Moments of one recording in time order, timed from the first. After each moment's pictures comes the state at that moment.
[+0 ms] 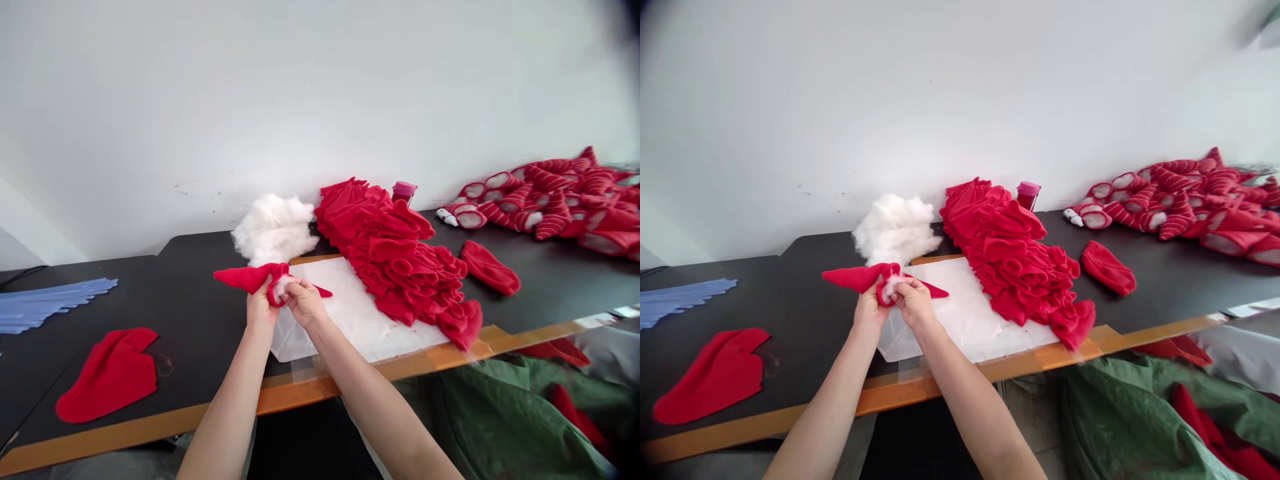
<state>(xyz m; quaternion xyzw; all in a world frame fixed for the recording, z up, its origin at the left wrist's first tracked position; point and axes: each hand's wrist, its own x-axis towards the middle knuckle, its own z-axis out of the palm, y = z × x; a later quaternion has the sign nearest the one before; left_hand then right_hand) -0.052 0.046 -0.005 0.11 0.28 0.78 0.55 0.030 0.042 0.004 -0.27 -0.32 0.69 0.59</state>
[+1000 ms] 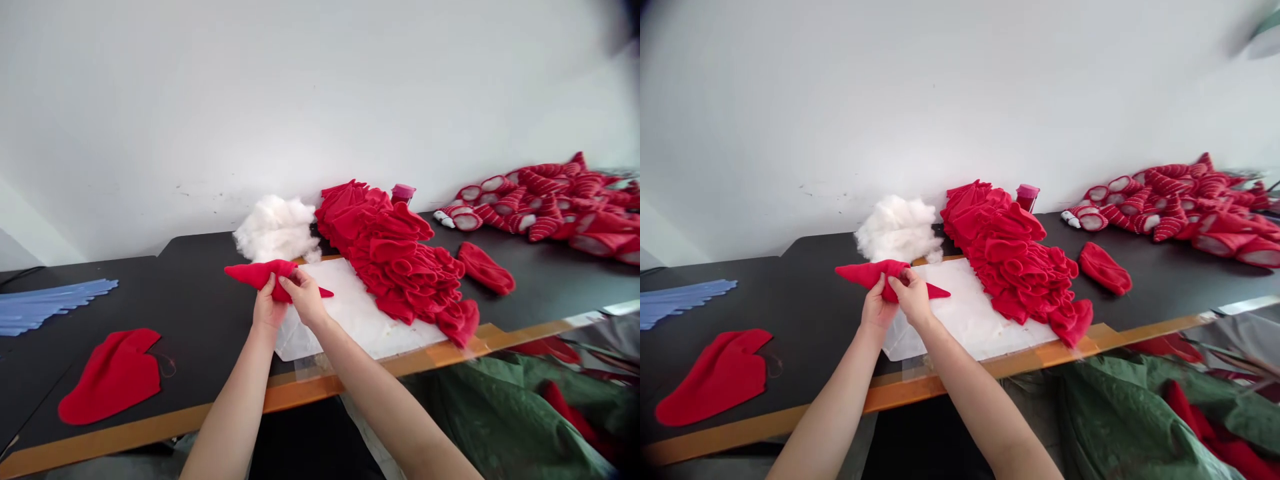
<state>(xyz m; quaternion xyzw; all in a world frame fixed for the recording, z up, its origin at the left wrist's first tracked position) -0.043 0.030 0.019 0.11 0.22 0.76 0.61 0.029 0.041 0.022 -0.29 -0.45 0.60 0.60</state>
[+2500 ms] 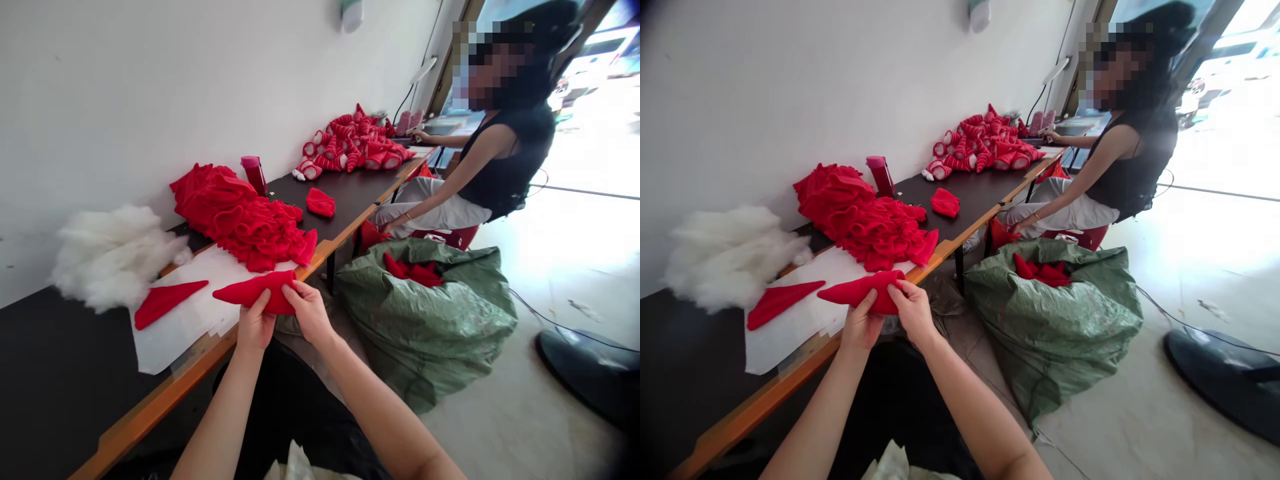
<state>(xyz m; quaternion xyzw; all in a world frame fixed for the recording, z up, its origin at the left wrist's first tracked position) 0.165 -0.088 -0.006 0.24 0.27 0.58 0.73 0.243 -0.124 -0.015 -0.40 -0.31 0.44 0.74</state>
